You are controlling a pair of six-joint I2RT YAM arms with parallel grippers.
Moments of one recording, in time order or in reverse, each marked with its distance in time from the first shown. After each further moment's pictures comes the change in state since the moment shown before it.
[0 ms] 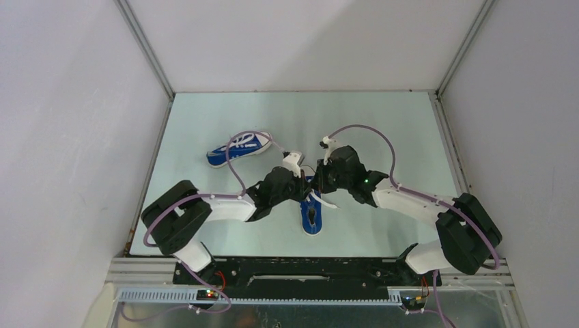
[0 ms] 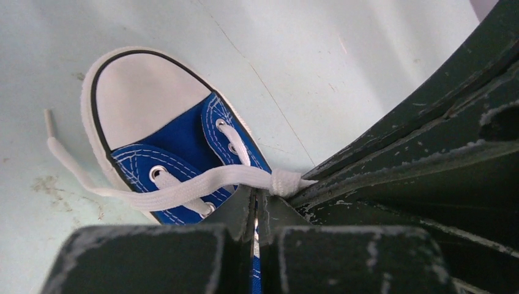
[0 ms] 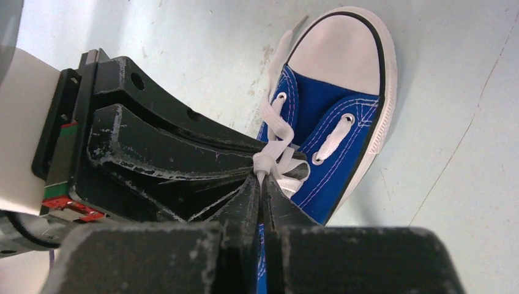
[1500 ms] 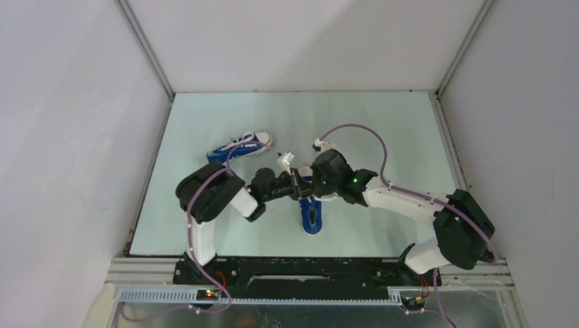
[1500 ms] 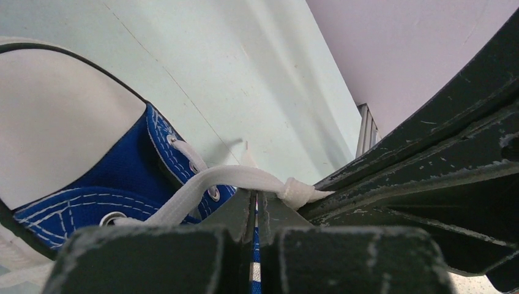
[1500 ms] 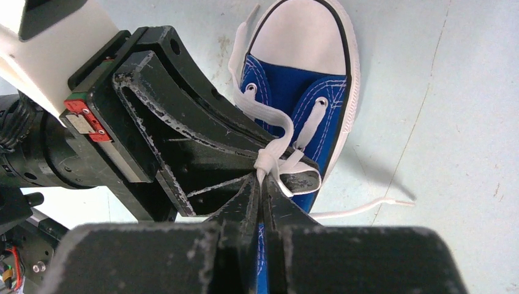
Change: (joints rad) left arm 0.180 0.354 -0.109 0.768 0.539 -0.305; right arm 0.127 0.044 0.112 -0.204 0.296 0.049
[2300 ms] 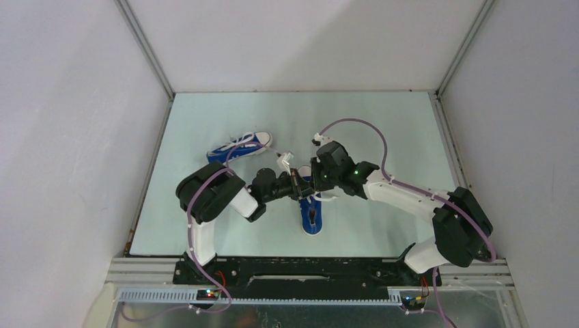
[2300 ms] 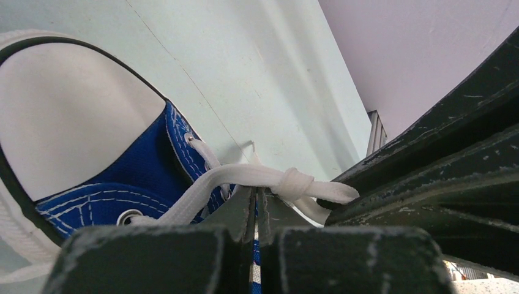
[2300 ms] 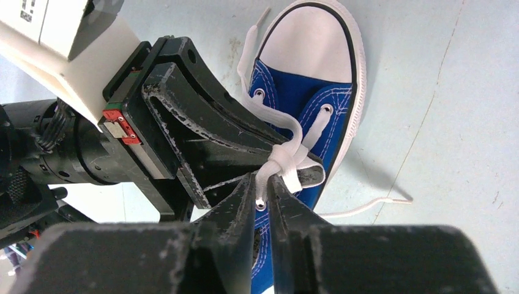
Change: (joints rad) left arm 0.000 0.001 0.000 -0.031 -0.045 0.001; right arm -0.056 0.026 0.070 -0.064 -0.099 -0.028
